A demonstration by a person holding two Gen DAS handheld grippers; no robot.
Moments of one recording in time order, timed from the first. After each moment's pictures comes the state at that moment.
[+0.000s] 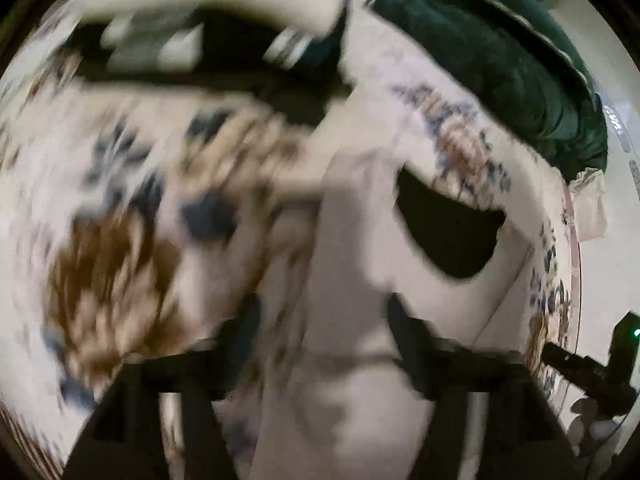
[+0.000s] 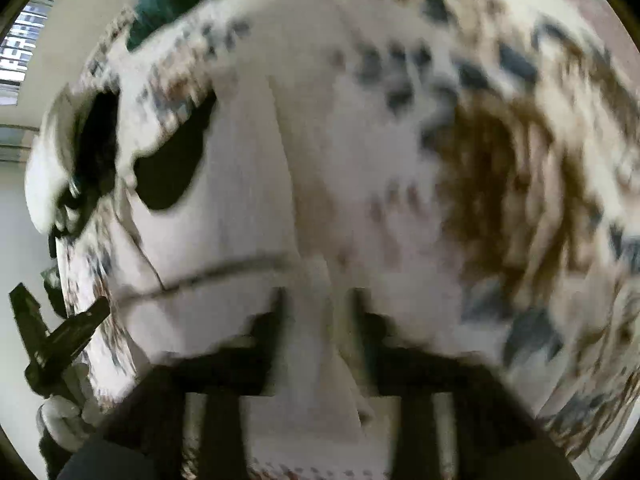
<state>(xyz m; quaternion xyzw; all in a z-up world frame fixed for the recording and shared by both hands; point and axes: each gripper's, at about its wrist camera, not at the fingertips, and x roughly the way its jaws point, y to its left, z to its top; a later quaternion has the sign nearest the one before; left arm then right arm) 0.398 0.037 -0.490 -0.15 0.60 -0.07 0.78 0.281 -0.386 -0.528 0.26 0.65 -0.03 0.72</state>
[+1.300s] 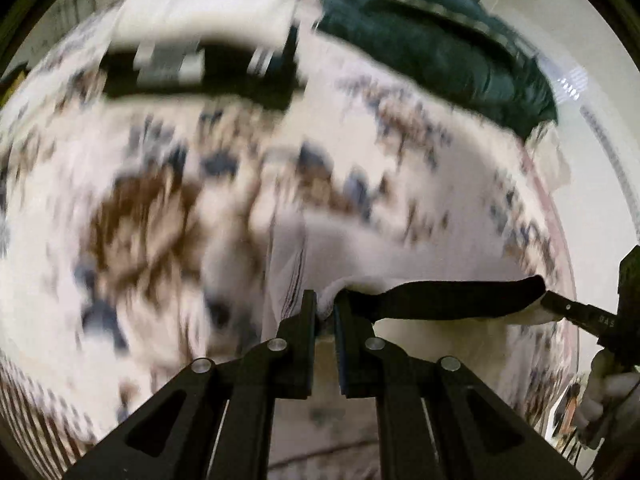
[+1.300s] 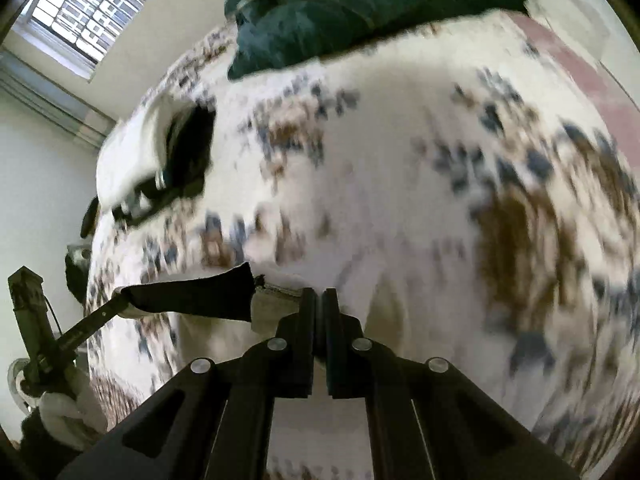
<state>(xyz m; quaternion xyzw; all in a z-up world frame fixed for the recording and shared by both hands) 0.249 0.033 -0.462 -0.11 0.57 -0.11 0.81 0.223 -0.343 -0.446 0.22 0.56 0.04 0.80</state>
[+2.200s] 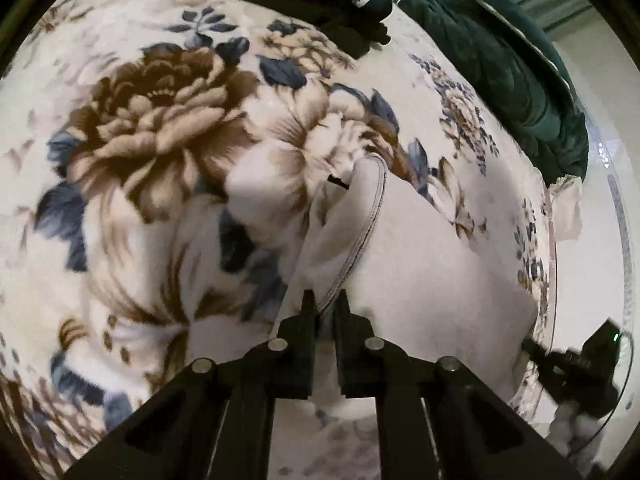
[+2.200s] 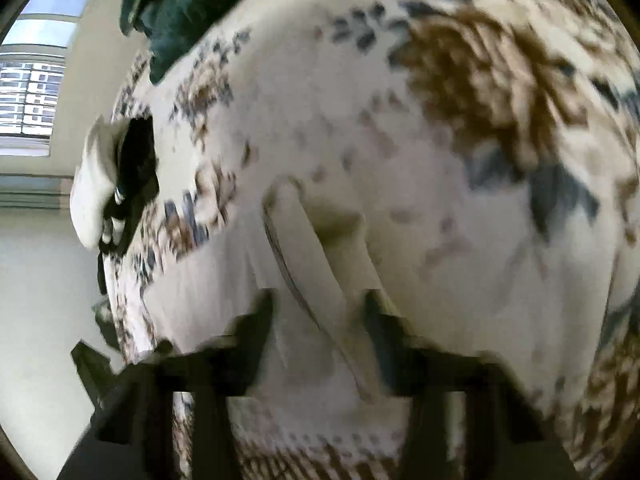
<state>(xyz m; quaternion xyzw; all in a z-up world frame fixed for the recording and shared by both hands) 0.241 0.066 -0.521 -0.24 0.59 -0.06 0.77 0.173 -0.376 -0.530 0.38 0.59 -0.02 0.72</state>
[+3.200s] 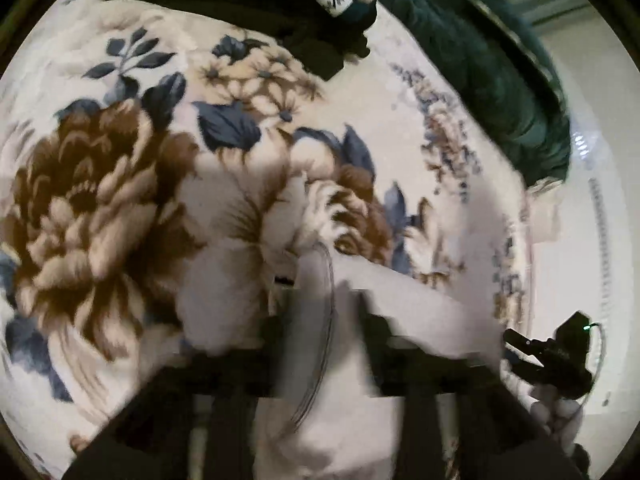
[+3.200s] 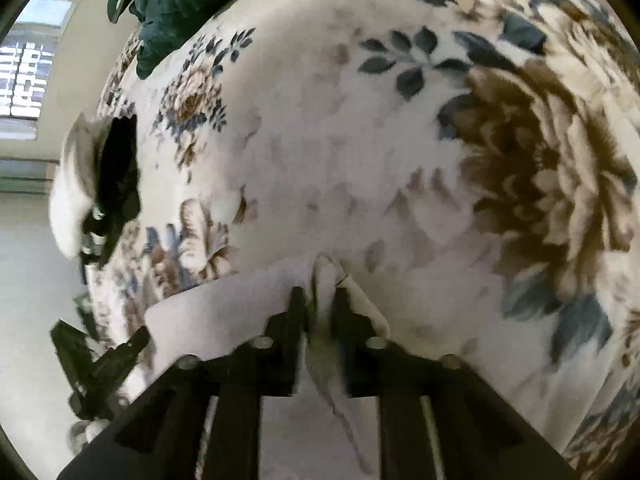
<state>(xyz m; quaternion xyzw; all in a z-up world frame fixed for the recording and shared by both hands) 0.324 0.082 -0.526 -0.27 0.60 -0.13 0.74 0.259 -0.389 -0.546 0.35 0.62 -0.01 0.70</state>
